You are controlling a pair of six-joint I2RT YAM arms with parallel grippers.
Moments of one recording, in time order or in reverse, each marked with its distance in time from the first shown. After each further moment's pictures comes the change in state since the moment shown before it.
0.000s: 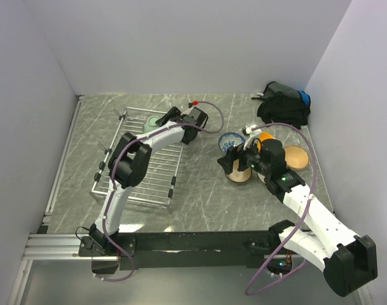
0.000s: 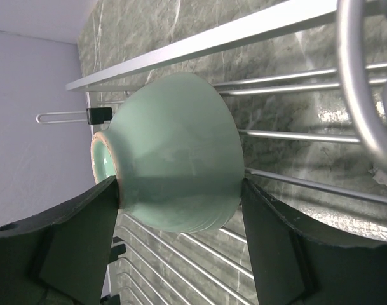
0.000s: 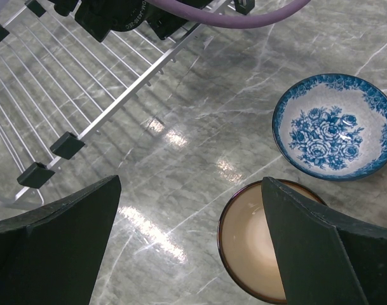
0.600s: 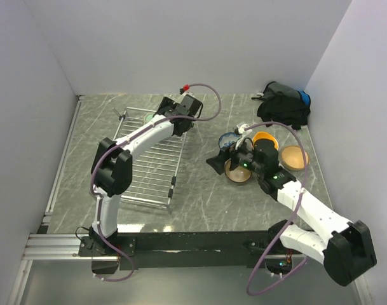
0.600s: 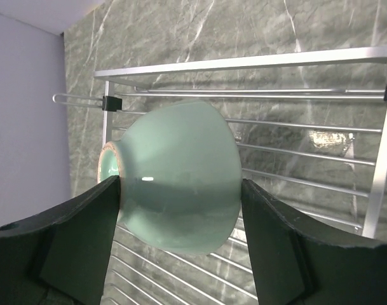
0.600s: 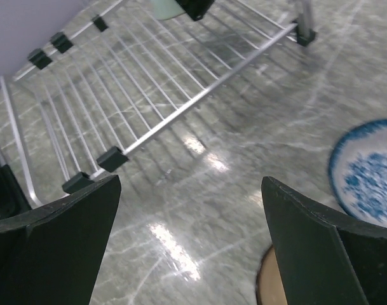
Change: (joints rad) left arm 0.006 -0.203 -0.008 -0.097 0.101 -0.171; right arm 0.051 0.067 -0.029 0.195 -0.093 0.058
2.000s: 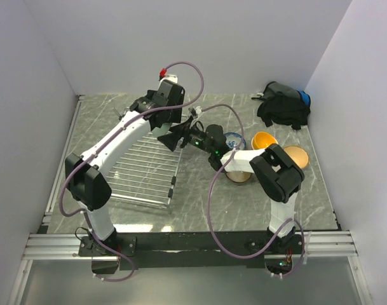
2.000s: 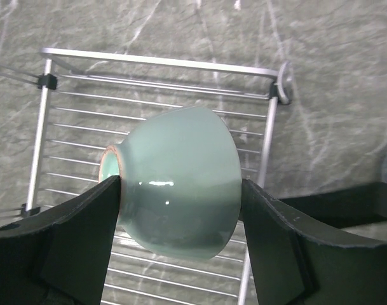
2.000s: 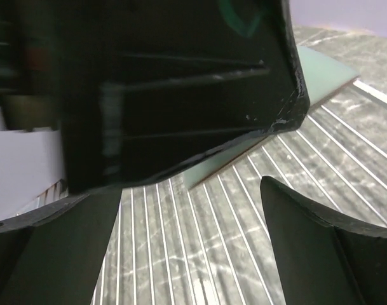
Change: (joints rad) left arm 0.051 -0.266 0.006 -0.135 0.344 -0.286; right arm 0.225 0.913 0.405 0.898 -0.008 0.319
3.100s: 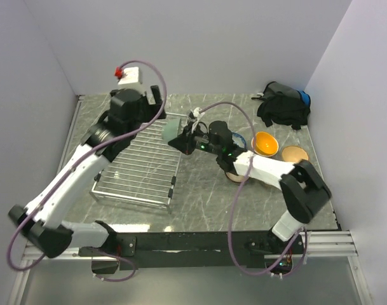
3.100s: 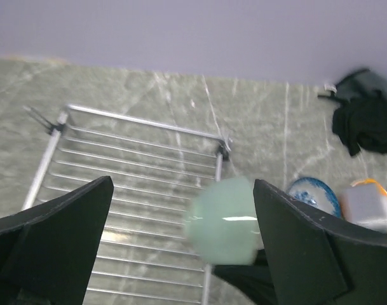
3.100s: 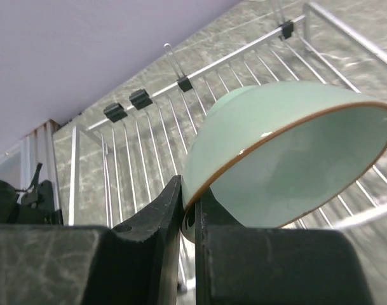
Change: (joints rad) left arm 0.014 -0.482 -0.313 0.297 0.062 -0.063; right arm 0.027 -0.260 -0.030 -0.443 -0.032 -0.190
